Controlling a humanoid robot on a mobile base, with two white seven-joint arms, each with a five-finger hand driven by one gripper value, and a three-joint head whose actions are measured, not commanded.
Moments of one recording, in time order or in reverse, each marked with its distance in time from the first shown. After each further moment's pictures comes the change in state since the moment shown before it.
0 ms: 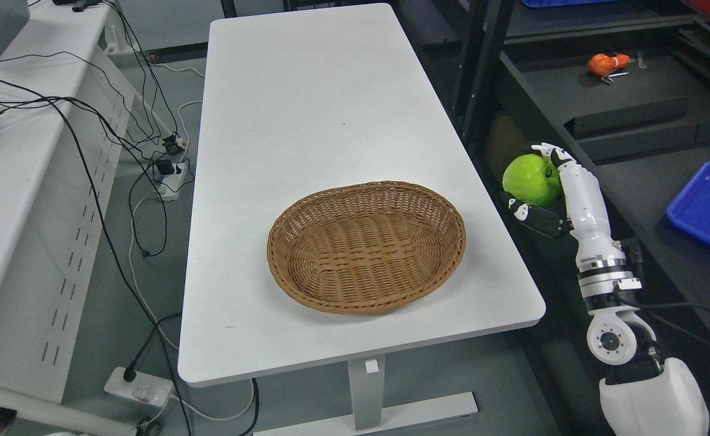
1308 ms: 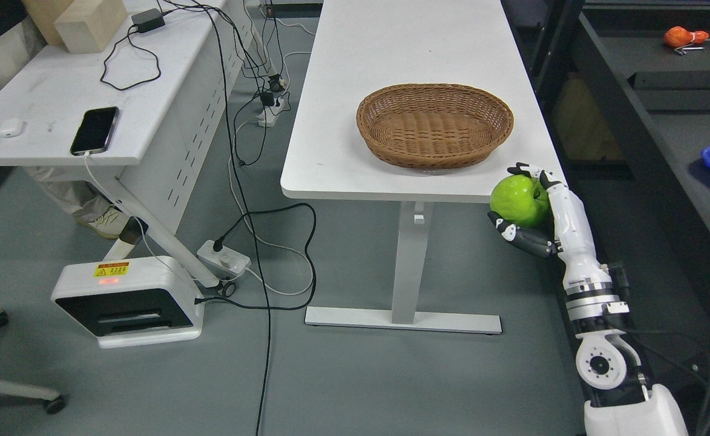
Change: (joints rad) left arm 0.000 0.000 0.000 0.000 0.000 0.000 0.000; right arm 0.063 0.104 -0.040 -0.029 -0.008 -0.051 0.041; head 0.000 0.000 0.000
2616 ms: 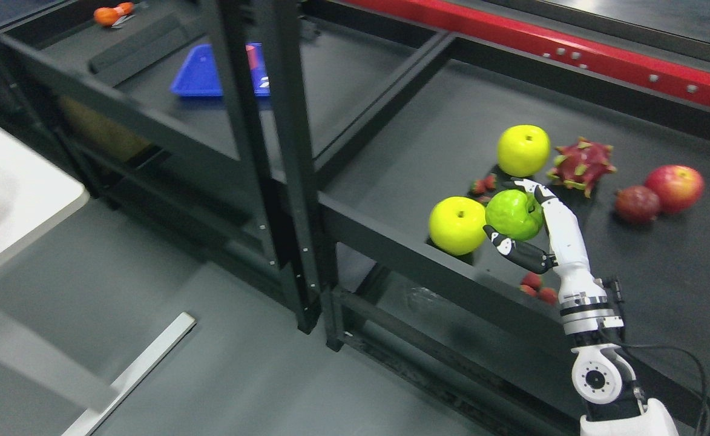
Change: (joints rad) left arm 0.000 0.000 0.000 0.000 0.000 0.000 0.000; right arm 0.041 0.024 -0.001 -0.003 -0.001 -0.023 0.001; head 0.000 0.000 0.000
